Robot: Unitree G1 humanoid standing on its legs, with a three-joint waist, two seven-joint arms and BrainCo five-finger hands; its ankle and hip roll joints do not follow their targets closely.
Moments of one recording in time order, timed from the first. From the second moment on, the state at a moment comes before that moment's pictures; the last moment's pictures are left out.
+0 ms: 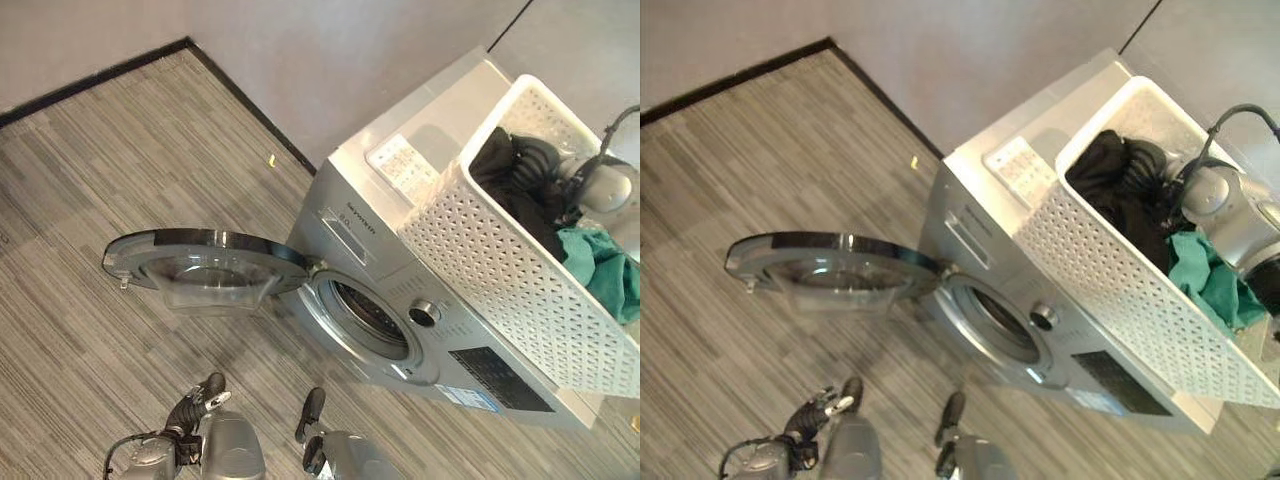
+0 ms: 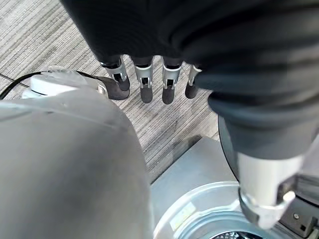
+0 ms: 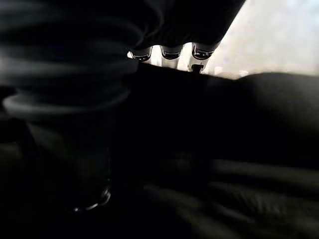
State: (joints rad) left arm 0.10 0.47 -0.18 0.69 -0.47 -0.01 -0.08; right arm -1.09 -1.18 0.88 0.51 0.14 0.04 0.18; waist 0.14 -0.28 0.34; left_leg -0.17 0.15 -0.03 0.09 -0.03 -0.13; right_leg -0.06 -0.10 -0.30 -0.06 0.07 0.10
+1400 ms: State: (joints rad) left arm 0.06 0.36 -0.22 0.82 -0.37 0.00 -0.02; right arm -1.04 -1.08 0.26 0.53 0.26 -0.01 -0.32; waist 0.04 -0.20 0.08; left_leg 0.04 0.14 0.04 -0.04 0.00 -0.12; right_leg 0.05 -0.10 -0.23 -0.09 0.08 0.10
